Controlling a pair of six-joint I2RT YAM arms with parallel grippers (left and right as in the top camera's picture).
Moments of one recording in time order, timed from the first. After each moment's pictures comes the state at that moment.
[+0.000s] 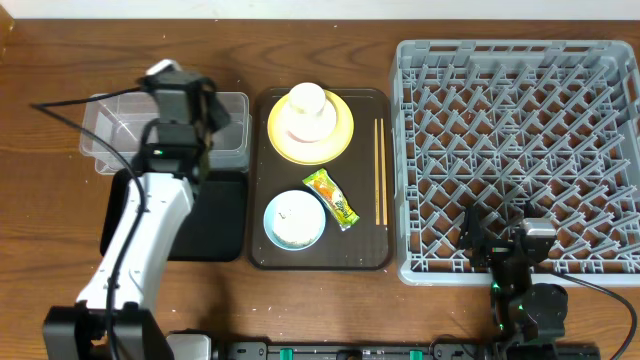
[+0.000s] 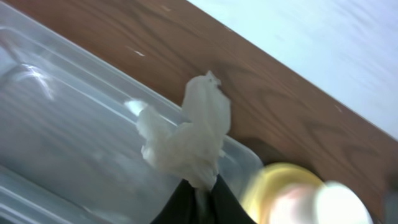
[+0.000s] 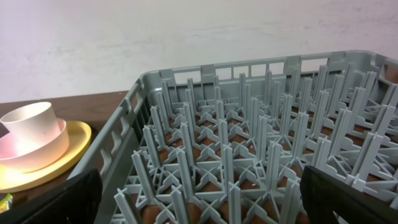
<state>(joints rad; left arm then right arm) -0.03 1.47 1.06 -0.26 -0.20 -0.60 0.08 0.01 0.01 -0.07 0.05 0.15</state>
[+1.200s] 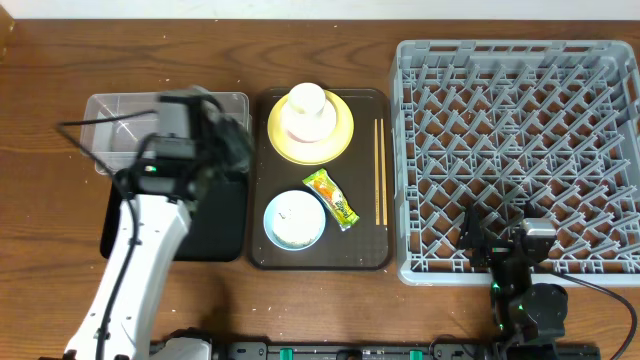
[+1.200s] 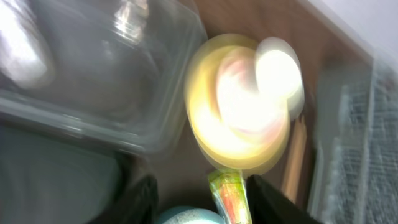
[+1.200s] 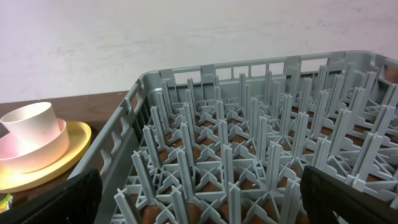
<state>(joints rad) -0.12 1.33 1.07 -0.66 0.19 -0.60 0.08 0.01 0.01 -0.07 0.05 0.15</state>
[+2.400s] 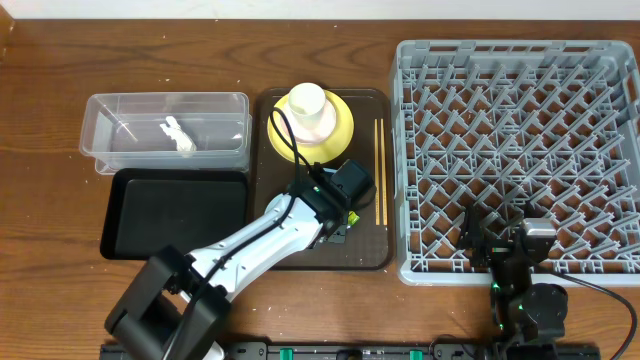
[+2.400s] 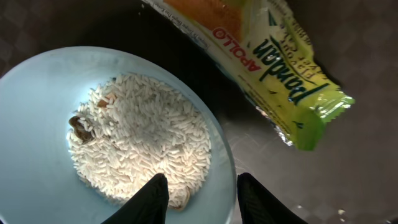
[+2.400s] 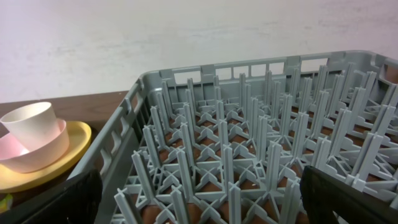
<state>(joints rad) -0.76 1.67 1.04 -0.80 -0.15 -0.61 0.08 0.01 0.01 -0.07 0.05 0.15</state>
